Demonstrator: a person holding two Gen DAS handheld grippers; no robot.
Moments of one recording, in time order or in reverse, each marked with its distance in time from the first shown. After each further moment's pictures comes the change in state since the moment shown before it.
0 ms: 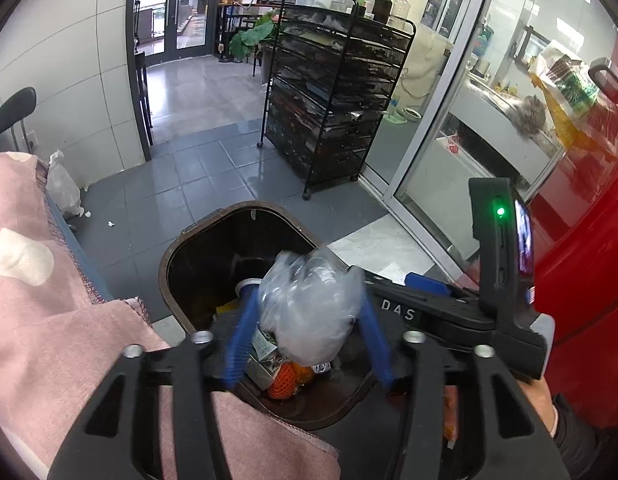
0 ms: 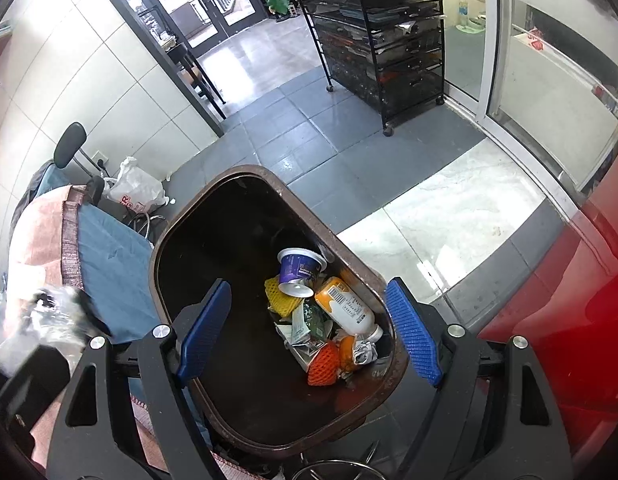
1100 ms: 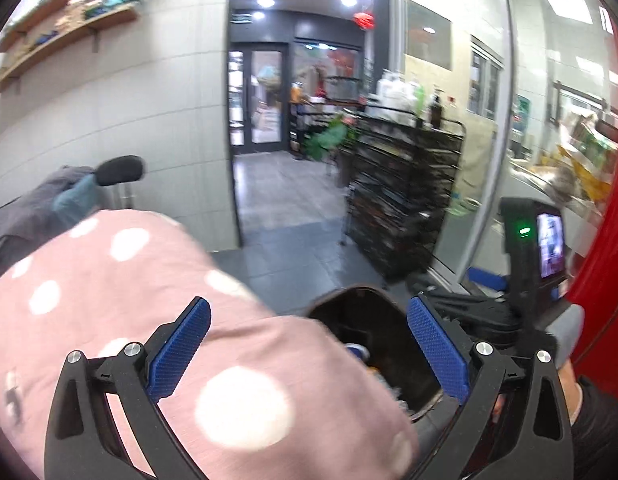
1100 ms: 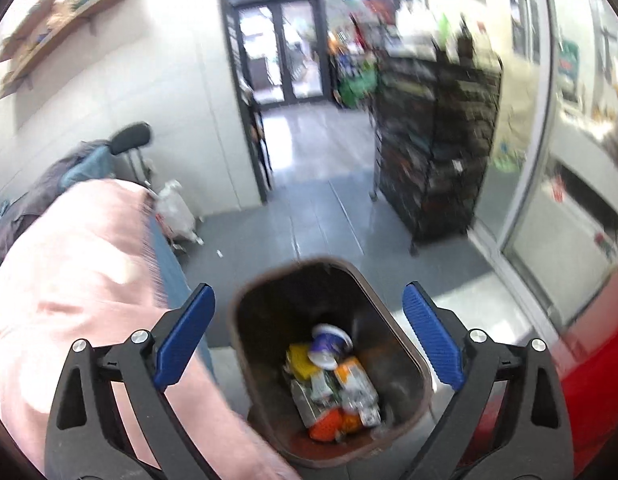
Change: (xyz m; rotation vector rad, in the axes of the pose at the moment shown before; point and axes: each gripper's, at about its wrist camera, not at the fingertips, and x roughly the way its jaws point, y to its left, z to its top) left arm -0.162 0.040 -0.043 -0.041 -0.388 0.300; right arm -0.112 0.119 -0.036 -0.357 -0.382 0.031
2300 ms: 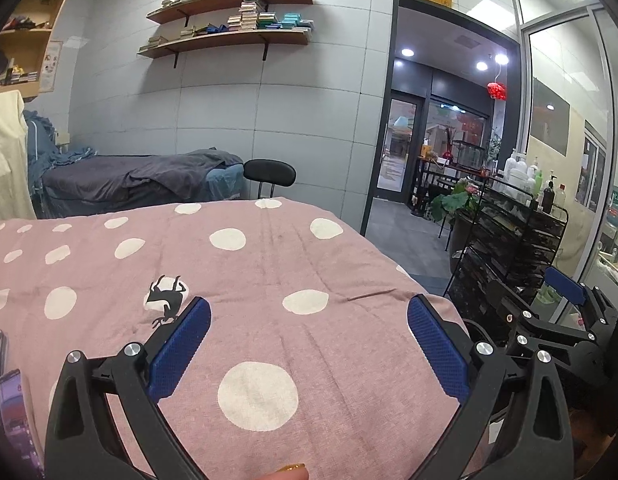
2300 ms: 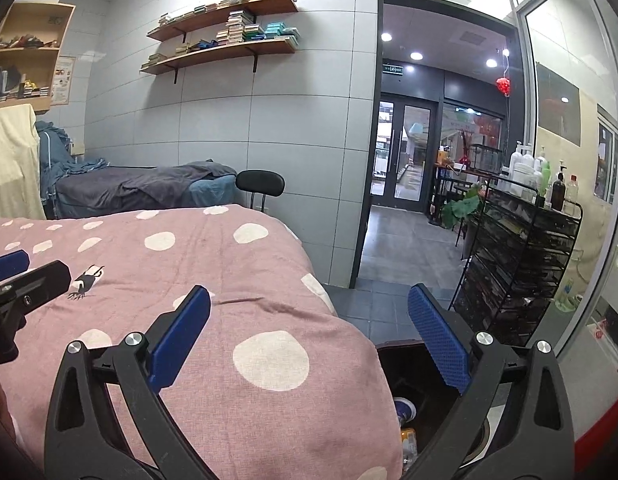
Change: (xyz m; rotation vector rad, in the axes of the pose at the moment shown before) left arm -0.133 0.096 -0.077 -0.293 -0.173 0.383; right arm -0.139 0.157 -0.054 -0.332 -0.310 0.262
